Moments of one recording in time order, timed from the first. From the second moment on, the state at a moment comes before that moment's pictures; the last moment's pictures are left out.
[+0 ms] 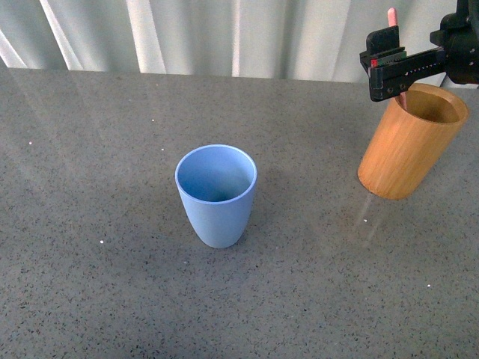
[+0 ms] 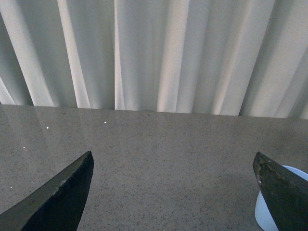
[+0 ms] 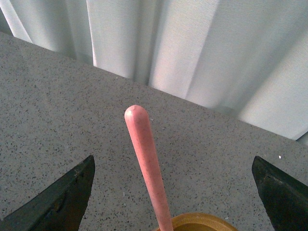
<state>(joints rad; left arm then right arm) 0.00 0.00 0.02 0.00 0.00 0.00 0.17 1.90 0.84 0.72 -0.09 -0.20</state>
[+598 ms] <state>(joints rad) 0.00 0.00 0.02 0.00 0.00 0.00 0.18 1.89 0.79 0.80 -0.08 -0.20</state>
